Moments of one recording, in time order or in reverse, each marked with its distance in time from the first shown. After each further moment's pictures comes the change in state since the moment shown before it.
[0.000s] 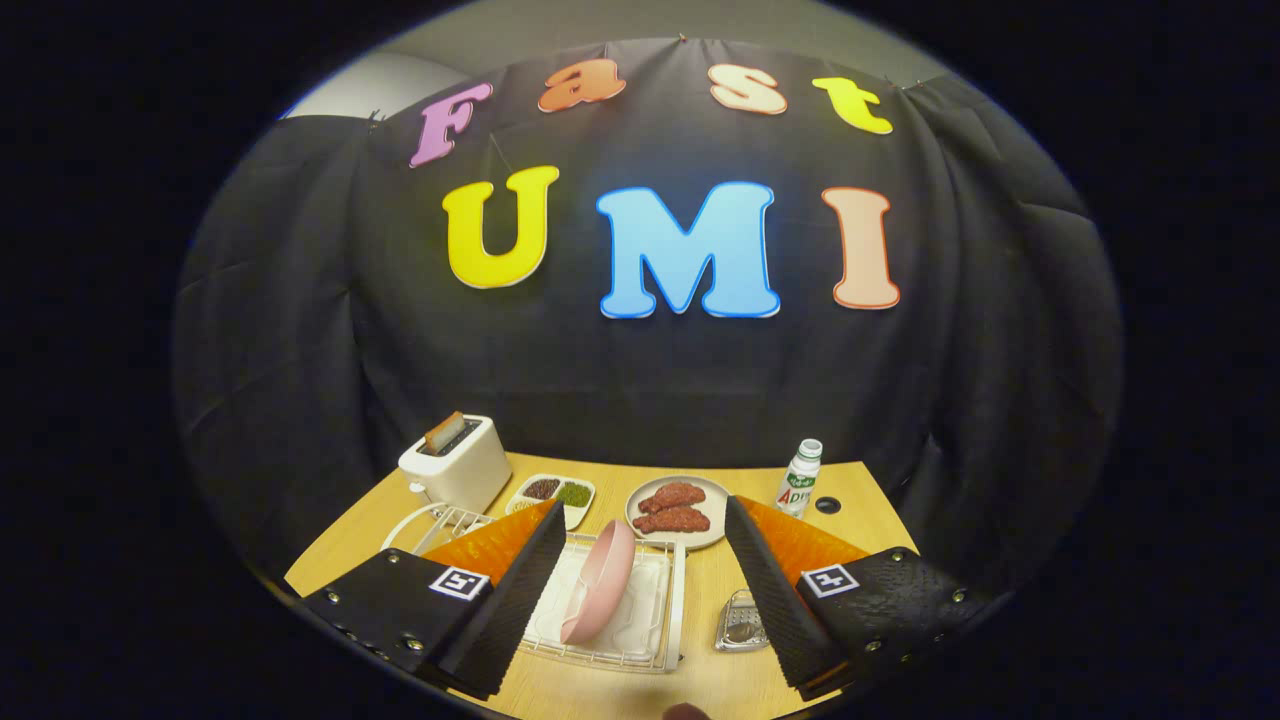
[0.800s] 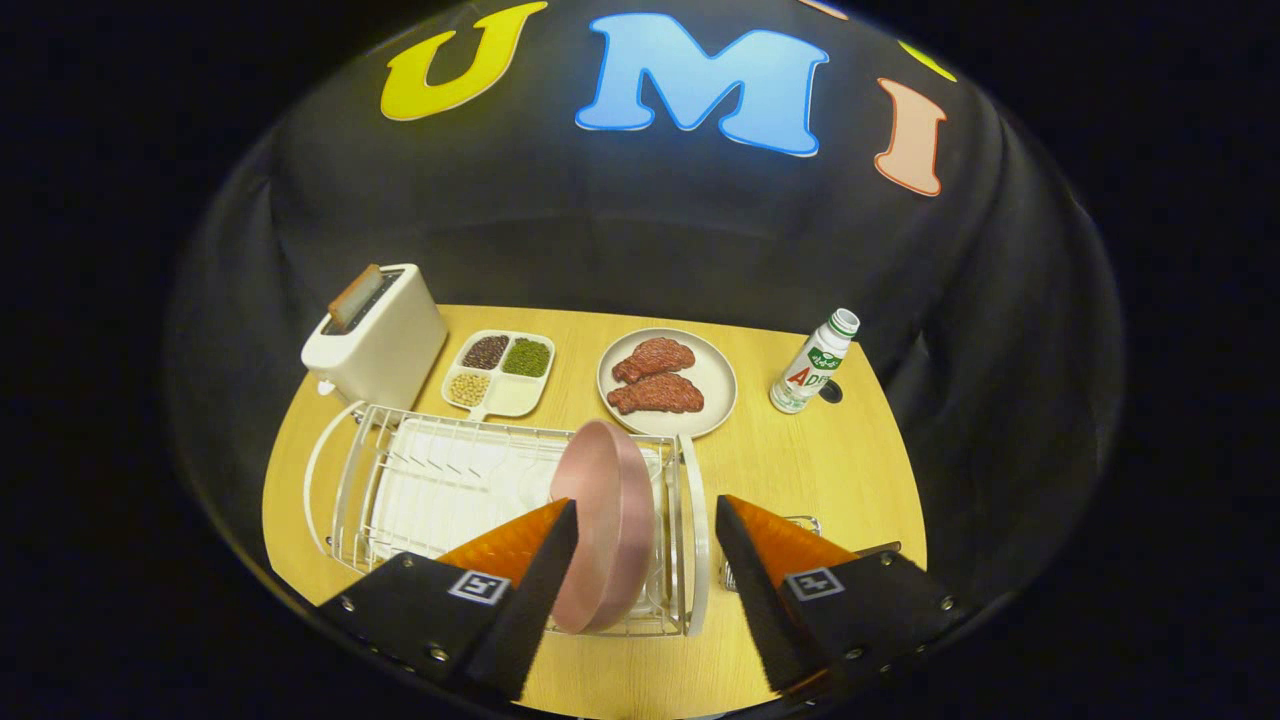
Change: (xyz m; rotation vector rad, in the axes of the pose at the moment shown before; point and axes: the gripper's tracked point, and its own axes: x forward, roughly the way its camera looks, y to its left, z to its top) arm 0.088 0.013 -0.082 -0.064 0.495 -0.218
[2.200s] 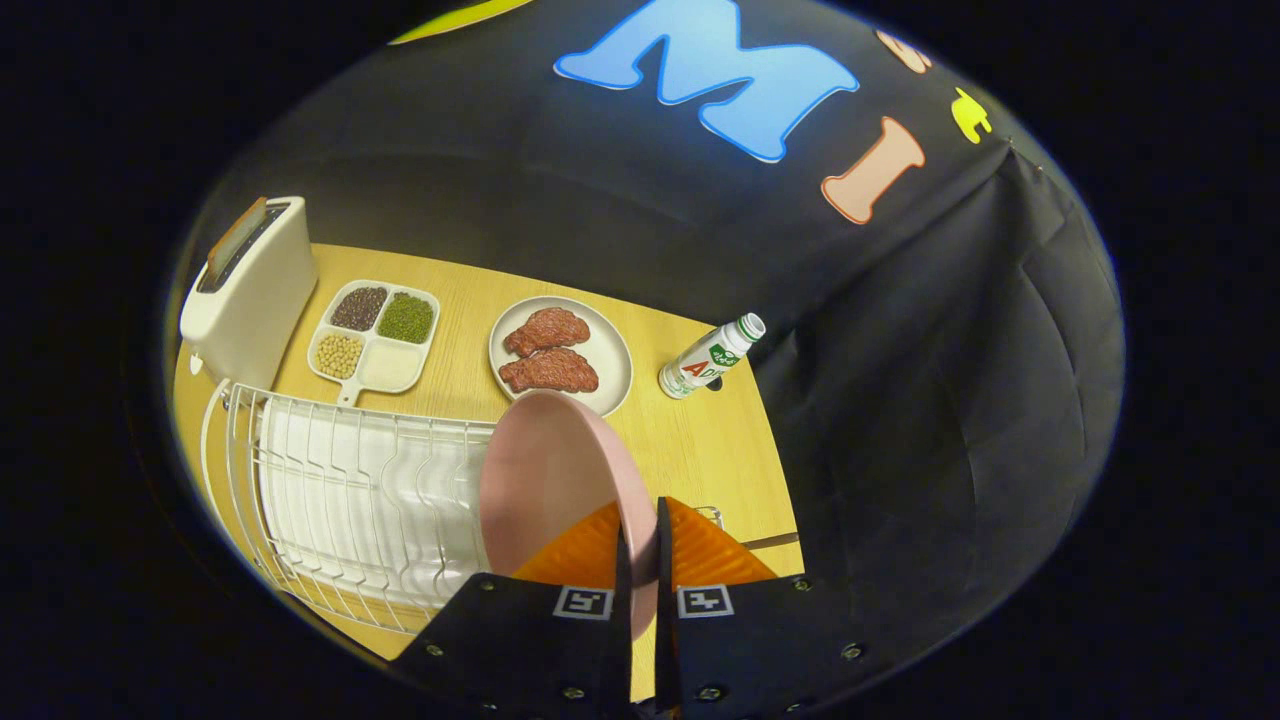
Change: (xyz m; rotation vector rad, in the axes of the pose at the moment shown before) arm -0.008 -0.011 0.027 -0.062 0.110 -0.418
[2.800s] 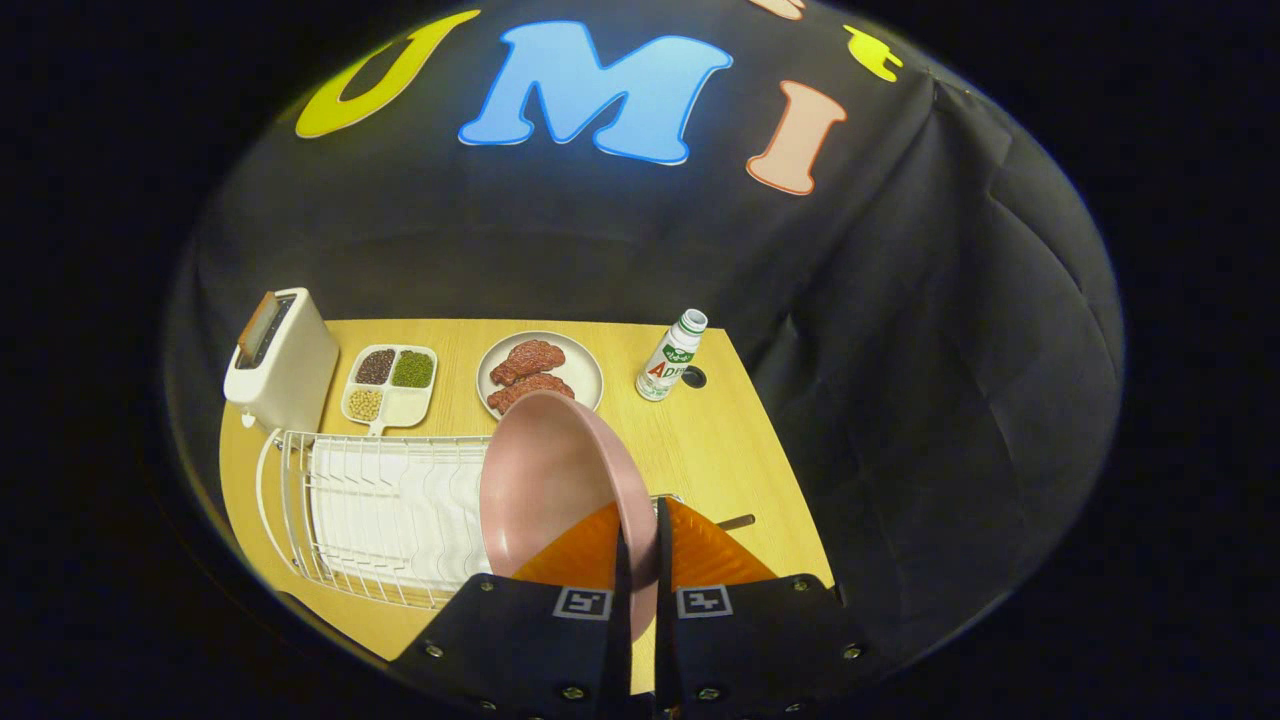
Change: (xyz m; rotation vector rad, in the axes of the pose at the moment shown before) arm -0.043 -0.096 -0.029 0.193 -0.054 0.174
